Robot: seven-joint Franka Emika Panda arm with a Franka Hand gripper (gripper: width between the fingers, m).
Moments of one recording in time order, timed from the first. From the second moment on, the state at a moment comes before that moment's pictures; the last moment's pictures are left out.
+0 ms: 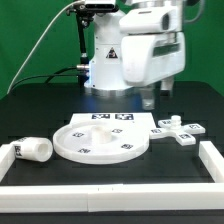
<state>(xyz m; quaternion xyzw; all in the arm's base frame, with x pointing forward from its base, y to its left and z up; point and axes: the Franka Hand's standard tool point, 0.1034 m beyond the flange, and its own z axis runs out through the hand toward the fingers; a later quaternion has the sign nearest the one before) 0.498 0.033 0.095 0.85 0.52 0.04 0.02</state>
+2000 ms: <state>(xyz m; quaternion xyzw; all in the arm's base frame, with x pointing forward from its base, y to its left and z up) 0.440 -0.057 0.018 0.86 0.51 0.01 0.01</state>
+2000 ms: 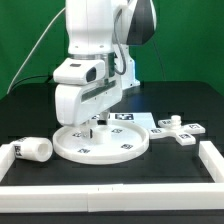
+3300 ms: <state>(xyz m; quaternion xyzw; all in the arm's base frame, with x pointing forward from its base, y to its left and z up) 0.461 -0.041 0.021 0.87 0.49 0.01 0.00</state>
